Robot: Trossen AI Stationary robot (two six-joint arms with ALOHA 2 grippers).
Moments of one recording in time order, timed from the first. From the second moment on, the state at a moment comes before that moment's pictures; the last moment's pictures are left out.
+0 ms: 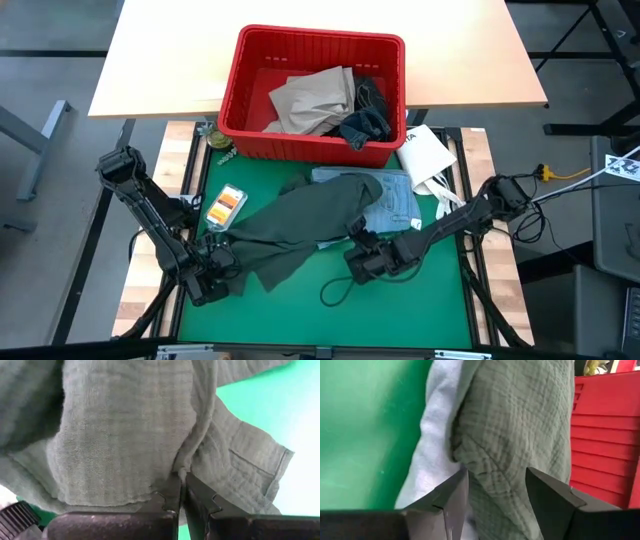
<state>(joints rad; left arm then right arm) -0.96 1.37 0.71 -0.81 -0.32 -1.34 0.47 1.77 1.16 -0.57 0.80 -0.46</state>
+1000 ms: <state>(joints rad) -0.96 1.37 0.71 -0.80 -0.33 -1.33 0.45 1.84 1.14 -0.44 0.84 -0.52</state>
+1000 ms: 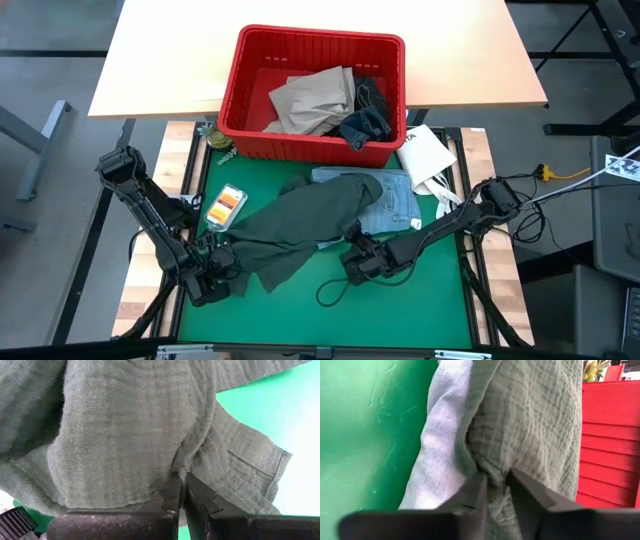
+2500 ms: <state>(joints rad) -0.96 1.37 0.99 -1.06 -0.19 -1.20 0.81 1.83 1.92 -1.39 0.55 0.35</state>
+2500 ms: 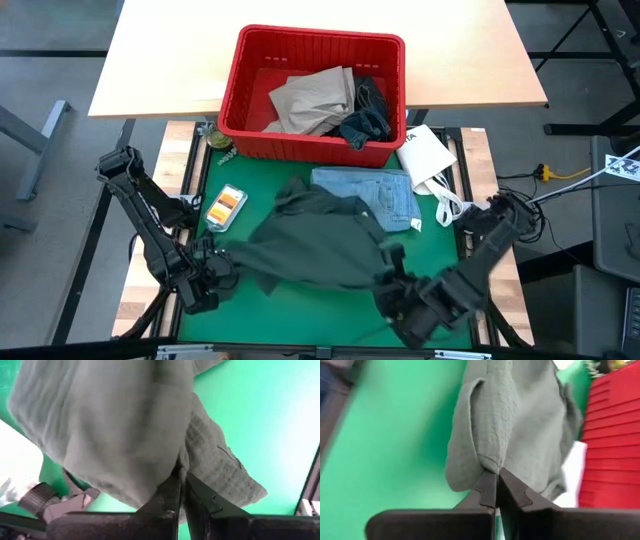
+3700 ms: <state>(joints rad) -0.95 1.37 0.99 -0.90 -0.43 -1.25 1.01 1.83 1.64 -1.34 -0.07 1.04</state>
